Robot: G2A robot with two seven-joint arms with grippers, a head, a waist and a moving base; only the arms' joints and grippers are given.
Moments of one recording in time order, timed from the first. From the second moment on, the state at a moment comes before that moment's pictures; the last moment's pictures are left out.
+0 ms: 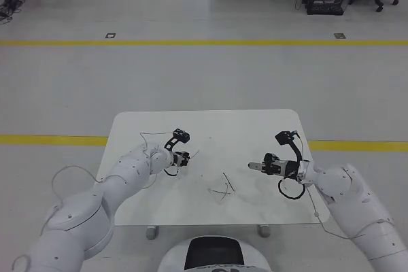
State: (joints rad) left arm 0.68 -1.34 -0.22 -0.52 0.43 -0.34 -0.40; right arm -1.43 -0.95 1.26 -1.56 -0.24 -0.34 0.80
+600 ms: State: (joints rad) left arm 0.72 -1.22 -0.27 -0.70 0.28 -0.34 -0.48; right arm -1.43 -0.95 1.26 -1.56 -0.24 -0.34 0.80
